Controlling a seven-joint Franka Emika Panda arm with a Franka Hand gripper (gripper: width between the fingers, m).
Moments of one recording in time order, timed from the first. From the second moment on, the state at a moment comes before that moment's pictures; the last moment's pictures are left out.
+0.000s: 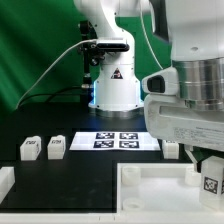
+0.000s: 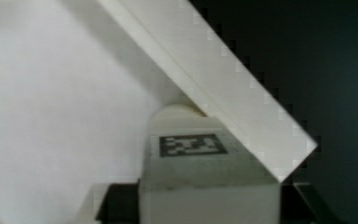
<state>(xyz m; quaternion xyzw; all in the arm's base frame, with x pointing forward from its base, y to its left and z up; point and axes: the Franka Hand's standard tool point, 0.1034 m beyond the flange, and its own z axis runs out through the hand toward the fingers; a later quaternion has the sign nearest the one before) 0.632 0.116 0.073 -0.91 0.42 0.04 0.07</state>
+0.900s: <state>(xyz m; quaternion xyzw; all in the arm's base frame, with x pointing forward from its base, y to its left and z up) 0.625 0.121 0.068 -0.73 0.67 0.06 0.13</state>
